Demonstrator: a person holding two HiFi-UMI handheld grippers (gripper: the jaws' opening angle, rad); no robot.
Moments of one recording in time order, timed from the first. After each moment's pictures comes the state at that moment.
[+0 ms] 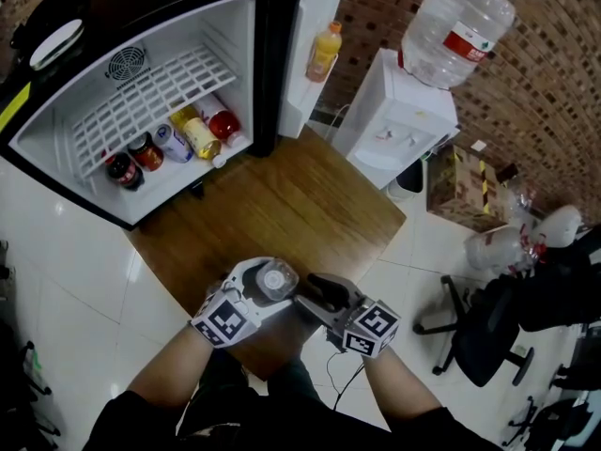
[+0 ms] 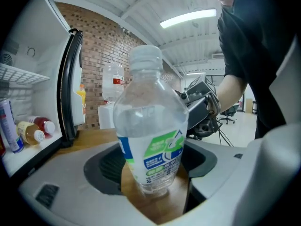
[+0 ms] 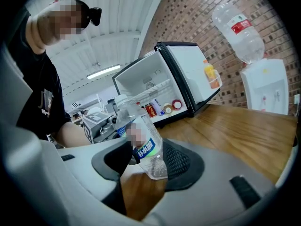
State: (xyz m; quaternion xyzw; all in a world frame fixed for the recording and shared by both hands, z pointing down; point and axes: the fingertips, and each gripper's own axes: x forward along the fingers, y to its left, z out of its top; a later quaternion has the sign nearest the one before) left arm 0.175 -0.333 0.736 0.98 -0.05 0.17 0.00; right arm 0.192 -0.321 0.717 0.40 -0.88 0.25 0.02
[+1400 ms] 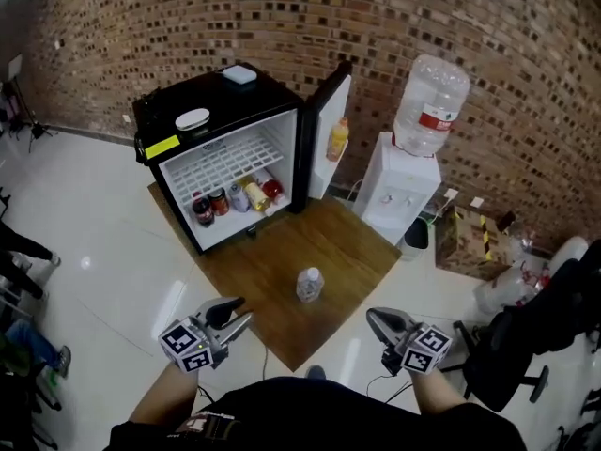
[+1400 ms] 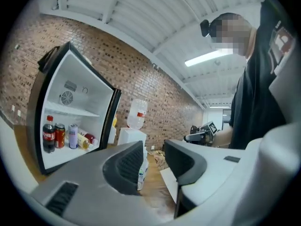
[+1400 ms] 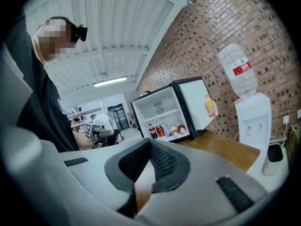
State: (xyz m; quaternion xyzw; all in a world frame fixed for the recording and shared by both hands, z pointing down) left arm -0.031 -0.238 0.517 0.97 -0.18 0.00 0.13; right arm 0.223 -0.169 0.532 0.43 -0.88 0.19 -0.02
